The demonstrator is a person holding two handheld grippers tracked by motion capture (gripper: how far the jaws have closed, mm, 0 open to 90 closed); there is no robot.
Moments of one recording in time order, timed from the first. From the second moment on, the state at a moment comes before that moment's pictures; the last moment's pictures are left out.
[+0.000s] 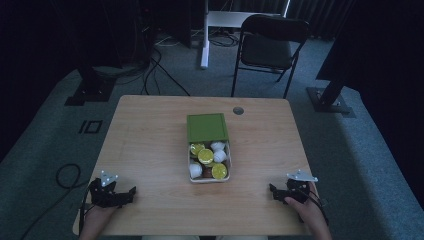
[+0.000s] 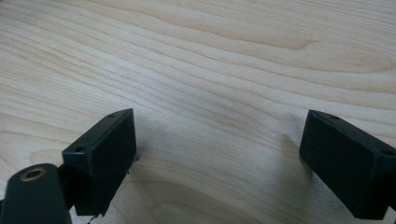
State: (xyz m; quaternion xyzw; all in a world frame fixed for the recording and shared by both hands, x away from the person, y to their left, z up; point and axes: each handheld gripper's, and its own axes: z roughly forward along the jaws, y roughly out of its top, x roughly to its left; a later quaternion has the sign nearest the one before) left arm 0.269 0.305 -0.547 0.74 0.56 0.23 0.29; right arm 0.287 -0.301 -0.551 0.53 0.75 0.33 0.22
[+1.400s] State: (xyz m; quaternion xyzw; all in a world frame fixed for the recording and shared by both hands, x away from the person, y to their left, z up) left arm 0.268 0.305 -0.547 0.74 0.56 0.23 0.29; right arm 0.286 -0.290 -0.513 0.52 0.73 0.37 0.23
